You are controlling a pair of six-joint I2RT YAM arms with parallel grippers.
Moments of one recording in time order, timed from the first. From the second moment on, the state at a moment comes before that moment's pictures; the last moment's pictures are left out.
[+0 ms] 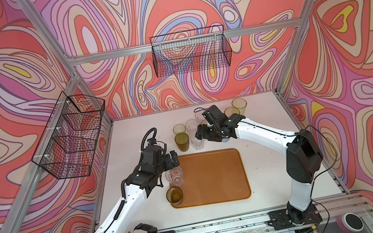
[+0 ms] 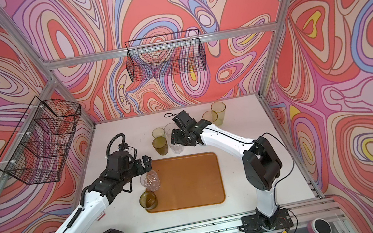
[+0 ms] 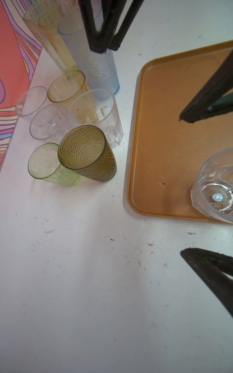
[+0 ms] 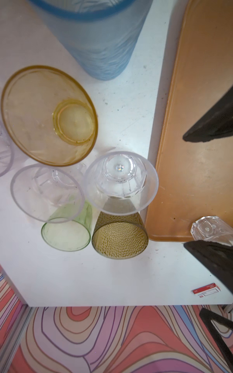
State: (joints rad) left arm -0.39 1.06 0.75 -0.40 -0.08 -0.50; right arm 0.63 1.85 1.56 -0.62 -0.06 0.79
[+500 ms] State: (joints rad) left arm -0.39 1.09 0.74 -0.38 -0.05 -0.52; right arm 0.60 1.92 1.56 -0.62 -0.05 0.81
